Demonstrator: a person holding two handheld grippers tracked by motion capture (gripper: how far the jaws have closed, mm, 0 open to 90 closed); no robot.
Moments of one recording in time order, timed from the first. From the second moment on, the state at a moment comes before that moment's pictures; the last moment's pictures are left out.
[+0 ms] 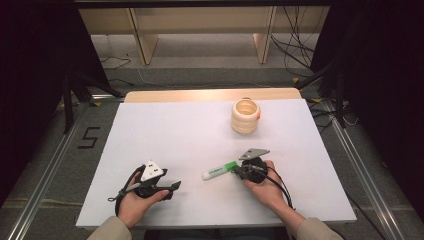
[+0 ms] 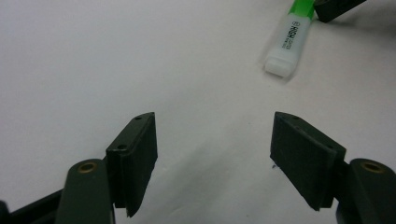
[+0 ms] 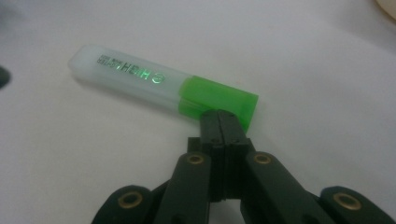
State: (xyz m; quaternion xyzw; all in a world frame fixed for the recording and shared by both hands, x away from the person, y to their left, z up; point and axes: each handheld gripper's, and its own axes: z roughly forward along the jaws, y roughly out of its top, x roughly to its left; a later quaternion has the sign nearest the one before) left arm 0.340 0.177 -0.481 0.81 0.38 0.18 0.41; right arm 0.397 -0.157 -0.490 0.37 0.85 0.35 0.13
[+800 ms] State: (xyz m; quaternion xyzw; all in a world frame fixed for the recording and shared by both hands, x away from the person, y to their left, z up) left arm 0.340 0.171 -0.480 0.81 0.38 0.17 0.41; right arm 0.411 -0.149 -0.492 0.38 0.84 0.36 0.14
